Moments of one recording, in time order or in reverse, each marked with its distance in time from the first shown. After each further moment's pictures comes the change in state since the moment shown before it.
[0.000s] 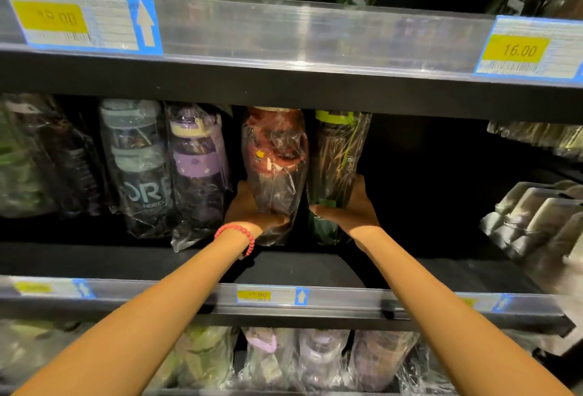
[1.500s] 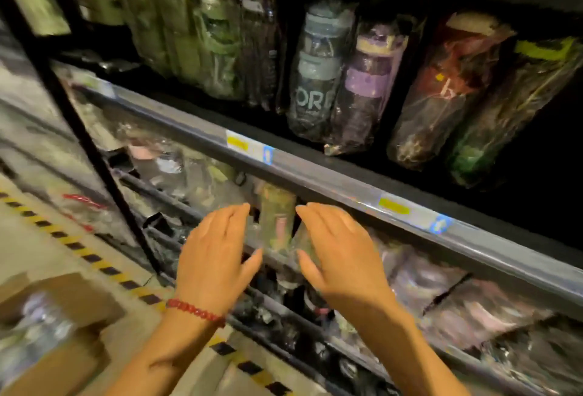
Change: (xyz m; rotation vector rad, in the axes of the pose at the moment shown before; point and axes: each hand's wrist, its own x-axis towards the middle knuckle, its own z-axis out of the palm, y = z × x) left_hand -0.255 -0.184 -0.105 0.756 0.561 0.339; right_hand -0.235 -0.056 0.110 -0.576 -0.412 -0.930
